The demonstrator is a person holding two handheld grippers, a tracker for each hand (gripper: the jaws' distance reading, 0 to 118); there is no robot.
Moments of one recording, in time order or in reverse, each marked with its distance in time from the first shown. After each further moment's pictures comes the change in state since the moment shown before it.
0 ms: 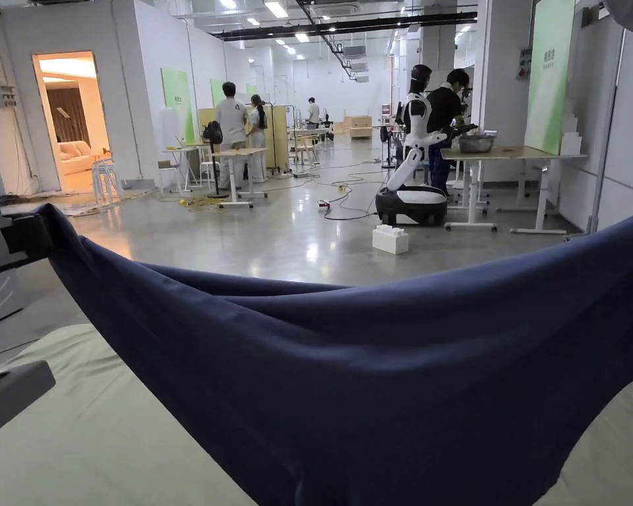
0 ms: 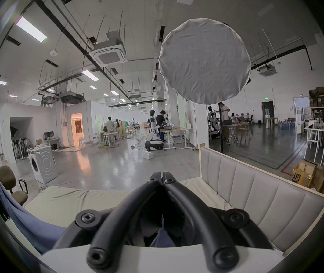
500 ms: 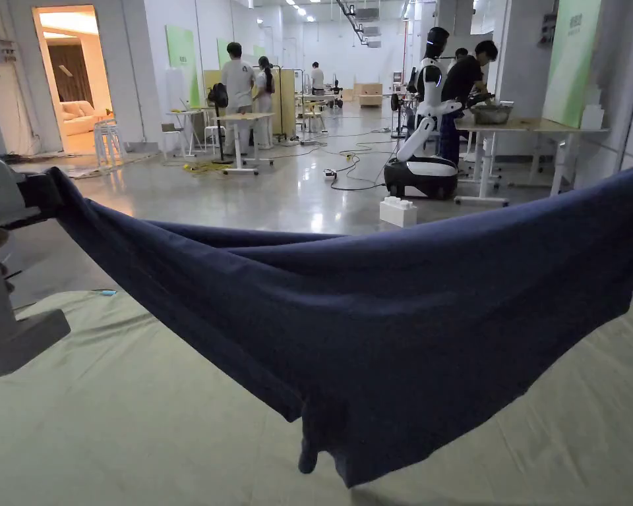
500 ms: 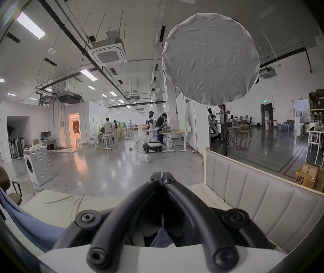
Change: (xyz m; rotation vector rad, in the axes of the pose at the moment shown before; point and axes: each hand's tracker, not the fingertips) left arm -0.018 -0.007 -0.103 -0.035 0.067 0.024; right arm -0.036 0.004 -0.100 0.013 -0.025 0.010
